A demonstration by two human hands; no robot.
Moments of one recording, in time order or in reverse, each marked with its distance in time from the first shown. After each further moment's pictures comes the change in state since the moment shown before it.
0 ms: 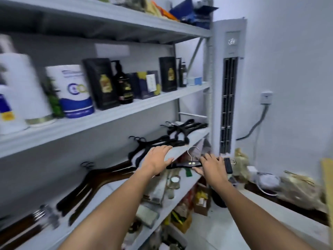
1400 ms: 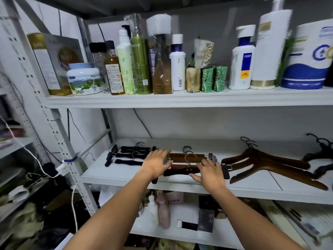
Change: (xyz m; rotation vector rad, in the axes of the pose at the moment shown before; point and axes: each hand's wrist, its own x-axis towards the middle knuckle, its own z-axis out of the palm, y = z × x) left_hand -0.482 -0.277 -0.093 0.168 -0.005 -1.030; right_hand -0.097 -0.533 -0.025 0.322 0.007 -0.955
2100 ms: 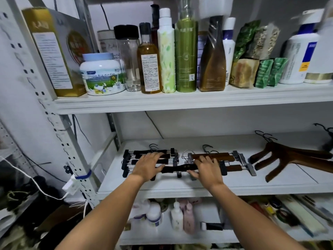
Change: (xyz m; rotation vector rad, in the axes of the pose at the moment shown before) left_hand 0.021 -0.210 -0.008 -0.033 -0.085 0.121; right_hand 0.089 -0.165 0.013 -0.030 0.000 0.117
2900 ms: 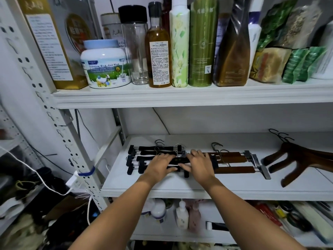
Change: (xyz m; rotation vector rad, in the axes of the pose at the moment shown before) left_hand 0.028 -0.001 0.029 -0.065 -0.024 0.056; right_hand 0.051 -0.044 0.016 0.122 0.022 -0.084
